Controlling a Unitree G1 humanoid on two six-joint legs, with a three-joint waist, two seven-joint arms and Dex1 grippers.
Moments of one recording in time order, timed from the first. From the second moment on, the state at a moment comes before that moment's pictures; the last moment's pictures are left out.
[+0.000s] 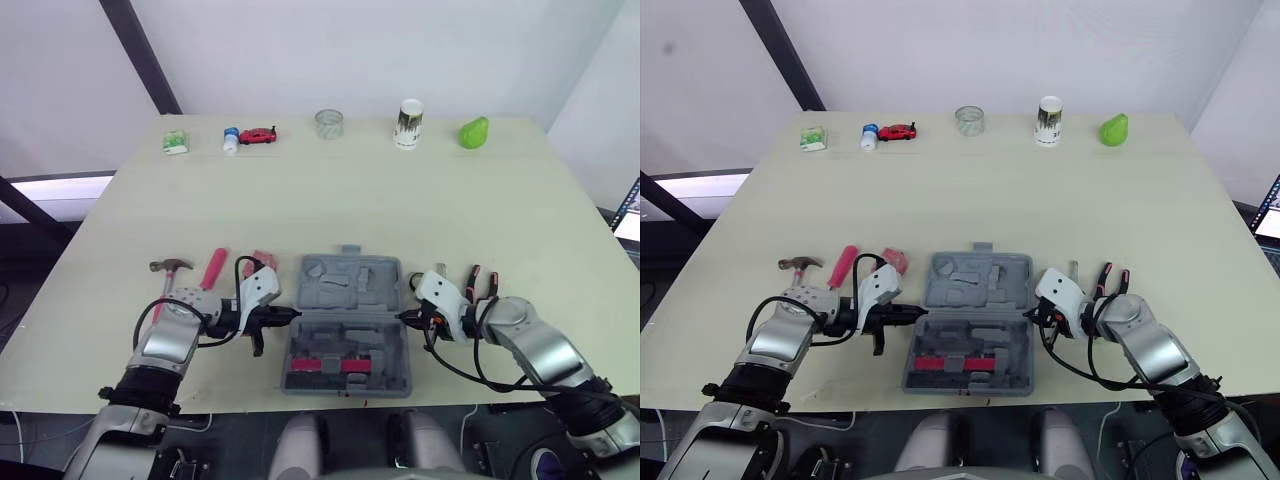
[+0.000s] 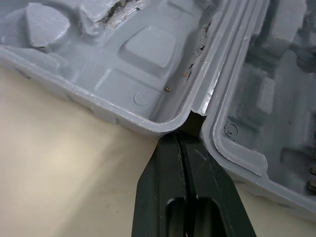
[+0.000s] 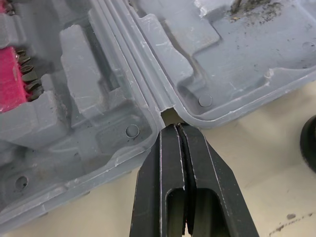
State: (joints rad) left arm -0.29 0.63 -0.10 0.22 -0.05 0.29 -1.23; right arm -0.28 -0.56 0.34 -0.18 0.13 0.65 0.87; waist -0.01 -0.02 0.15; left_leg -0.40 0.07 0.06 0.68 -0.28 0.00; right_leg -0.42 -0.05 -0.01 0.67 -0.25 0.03
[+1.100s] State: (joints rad) left arm -0.23 0.64 -0.16 0.11 -0.10 0.32 -1.19; right arm -0.22 -0.62 0.30 -0.23 0.16 0.69 0.86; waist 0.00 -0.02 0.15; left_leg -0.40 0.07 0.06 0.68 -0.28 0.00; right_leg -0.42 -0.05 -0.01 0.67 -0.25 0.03
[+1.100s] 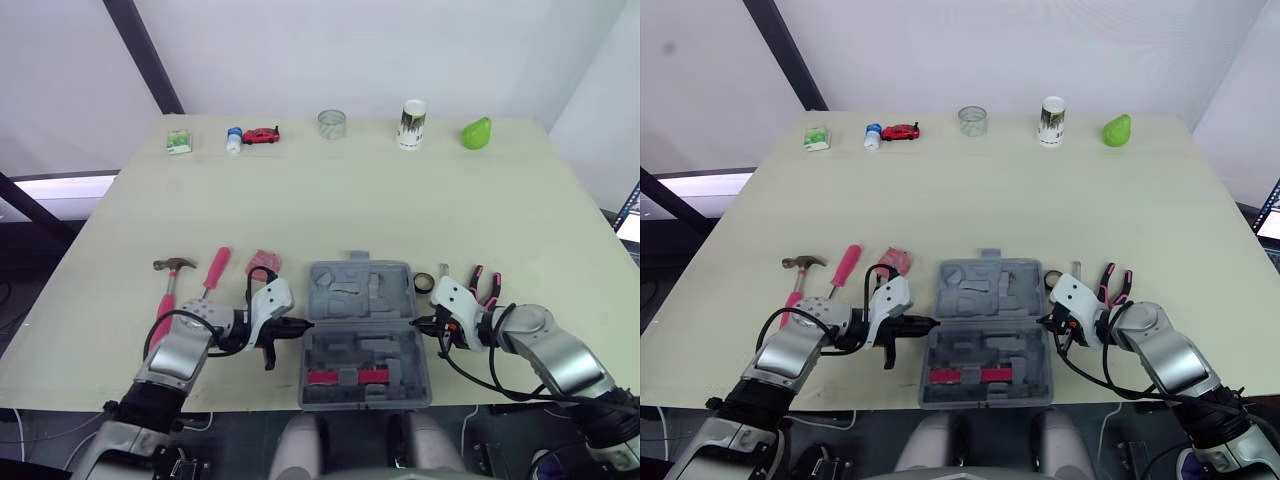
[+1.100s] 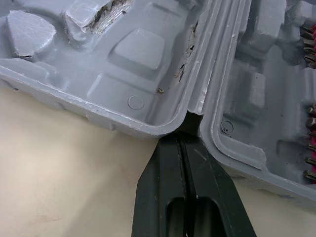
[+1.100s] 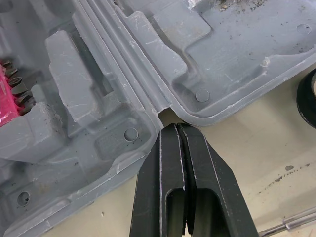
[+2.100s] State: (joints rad) left arm -0.15 0.68 -0.16 0.01 -0.15 0.38 -1.19; right arm -0.18 -0.64 0.30 -0.30 0.20 0.74 0.88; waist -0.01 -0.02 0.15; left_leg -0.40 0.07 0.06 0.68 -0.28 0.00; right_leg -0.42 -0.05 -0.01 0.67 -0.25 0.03
